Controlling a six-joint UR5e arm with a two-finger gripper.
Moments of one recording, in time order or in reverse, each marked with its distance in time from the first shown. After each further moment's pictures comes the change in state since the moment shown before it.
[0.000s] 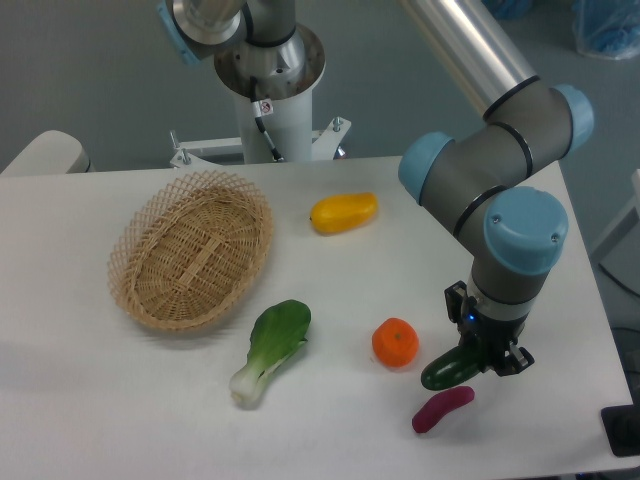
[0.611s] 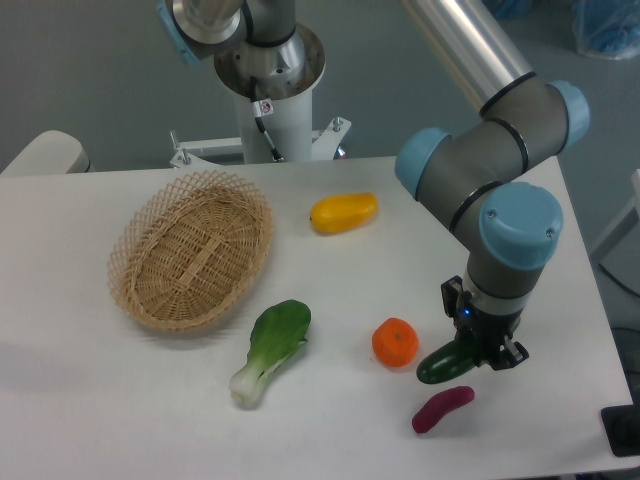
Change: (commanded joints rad) arm 0.009 0.069 -0.129 0.018 0.003 0.015
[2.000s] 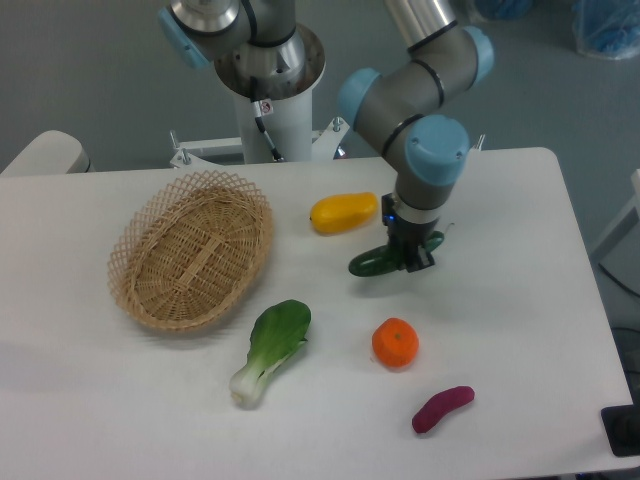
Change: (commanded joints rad) arm 0.038 0.262 -0.608 0.210 -0.009 0.244
